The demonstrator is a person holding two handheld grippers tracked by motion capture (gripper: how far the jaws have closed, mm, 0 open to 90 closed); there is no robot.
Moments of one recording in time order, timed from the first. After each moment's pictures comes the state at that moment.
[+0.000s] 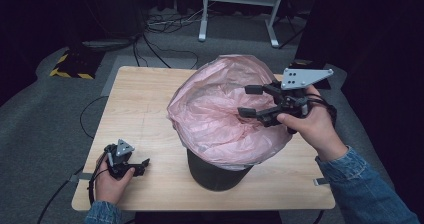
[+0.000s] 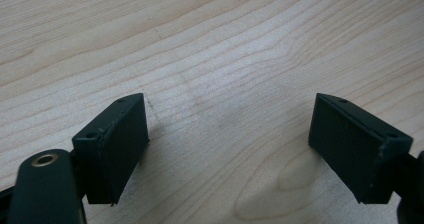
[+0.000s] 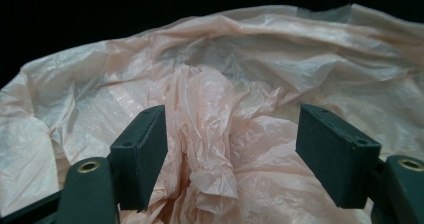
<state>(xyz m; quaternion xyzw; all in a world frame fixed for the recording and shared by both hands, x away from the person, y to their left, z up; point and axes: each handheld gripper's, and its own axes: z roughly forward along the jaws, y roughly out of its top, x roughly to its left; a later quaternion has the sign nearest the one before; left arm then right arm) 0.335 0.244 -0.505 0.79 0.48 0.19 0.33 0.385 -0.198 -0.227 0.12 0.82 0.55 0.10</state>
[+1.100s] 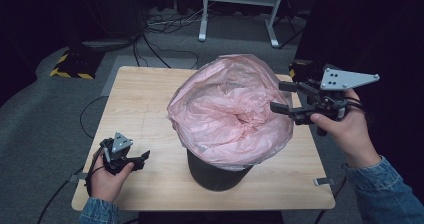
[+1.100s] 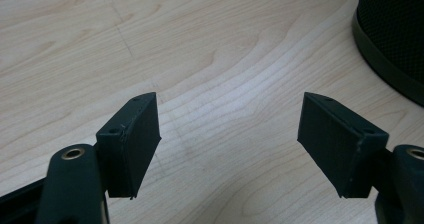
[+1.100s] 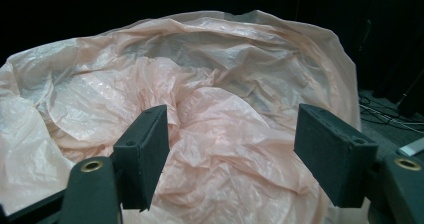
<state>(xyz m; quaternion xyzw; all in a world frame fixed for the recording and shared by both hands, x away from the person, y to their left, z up) 0.327 0.237 -0.455 0.78 0.46 0.22 0.37 0.374 -0.263 -0.216 0.17 0.81 0.55 0.16</state>
